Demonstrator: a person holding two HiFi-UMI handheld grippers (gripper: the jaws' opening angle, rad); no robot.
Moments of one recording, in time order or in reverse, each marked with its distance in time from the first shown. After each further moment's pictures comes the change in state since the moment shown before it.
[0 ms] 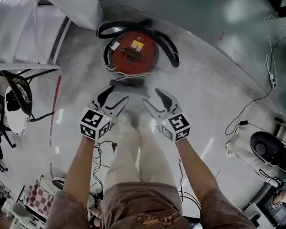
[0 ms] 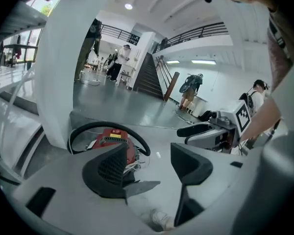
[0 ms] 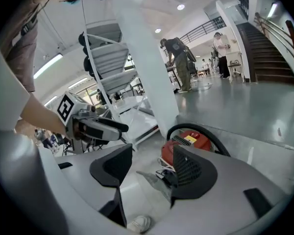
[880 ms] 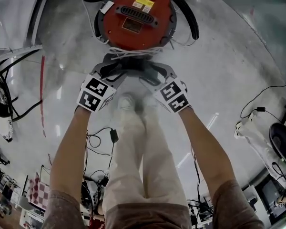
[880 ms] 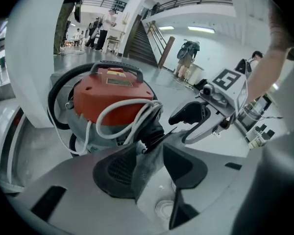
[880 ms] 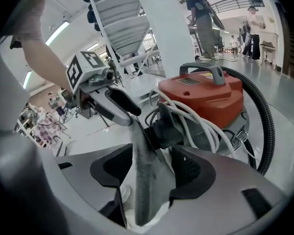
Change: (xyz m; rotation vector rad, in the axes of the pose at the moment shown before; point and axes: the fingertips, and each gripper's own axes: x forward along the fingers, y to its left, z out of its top) left arm 0.136 0.094 -0.201 0.110 0.361 -0.087; right arm 0.151 -0.054 -0.214 -0.172 0.373 0.147
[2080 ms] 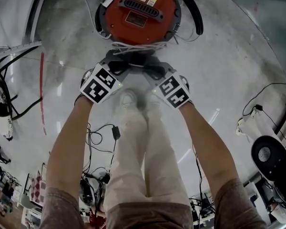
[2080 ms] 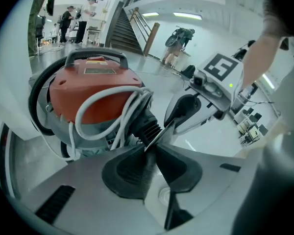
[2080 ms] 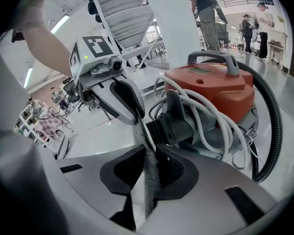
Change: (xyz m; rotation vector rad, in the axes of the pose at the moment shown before) left arm 0.019 -0.005 -0.005 0.140 0.140 -0.108; right arm 0.018 0.003 -0.007 -0.024 0.085 0.032
